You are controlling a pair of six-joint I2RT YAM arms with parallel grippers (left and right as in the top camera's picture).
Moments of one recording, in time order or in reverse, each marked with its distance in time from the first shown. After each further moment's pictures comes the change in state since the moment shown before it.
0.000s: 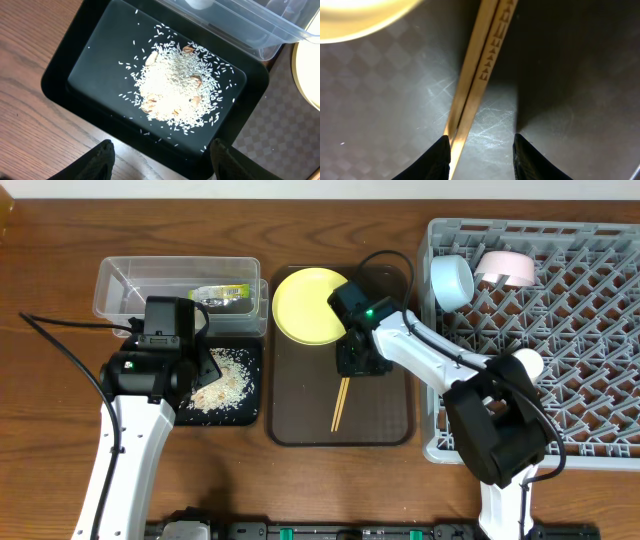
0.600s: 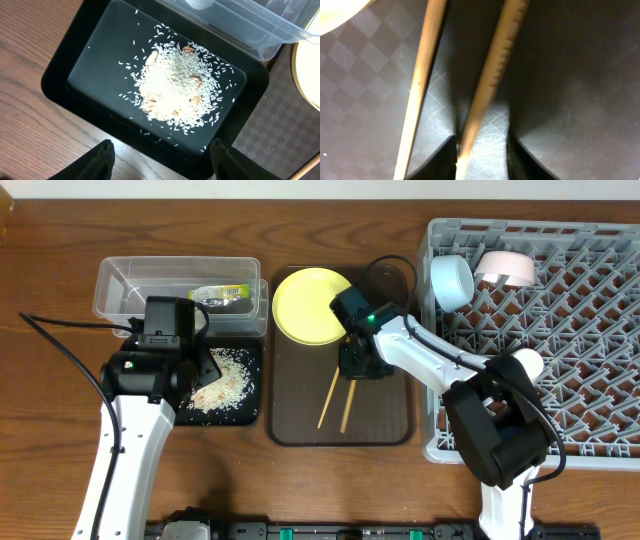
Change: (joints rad) left arm 0.000 0.000 0.000 0.000 0.000 0.000; right arm 0.000 -0.007 -0.052 0.045 0.012 0.040
